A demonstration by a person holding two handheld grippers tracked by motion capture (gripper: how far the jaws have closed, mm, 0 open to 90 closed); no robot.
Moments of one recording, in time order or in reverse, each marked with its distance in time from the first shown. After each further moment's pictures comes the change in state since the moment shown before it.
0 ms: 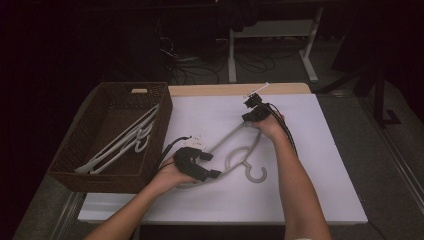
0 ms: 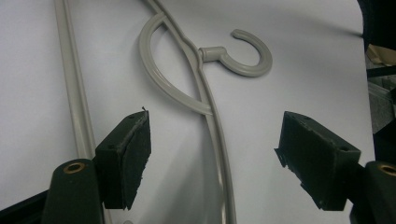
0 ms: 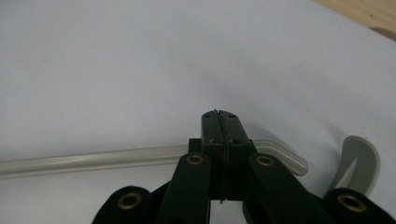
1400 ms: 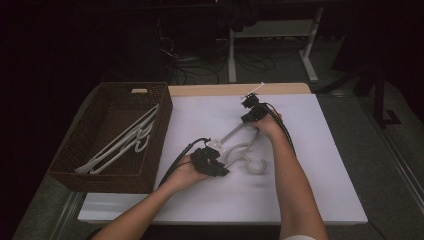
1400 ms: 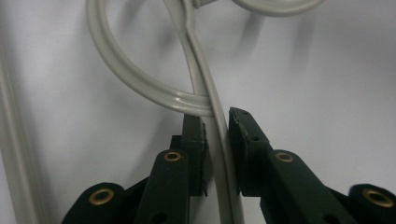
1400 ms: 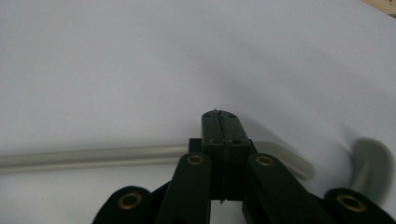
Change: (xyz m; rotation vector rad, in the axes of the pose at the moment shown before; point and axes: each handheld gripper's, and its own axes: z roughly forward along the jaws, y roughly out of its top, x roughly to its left) left arm 0.000 0.018 0.044 0.193 0.024 0.035; right arm -0.002 0.004 0.011 0.051 0.009 -0.010
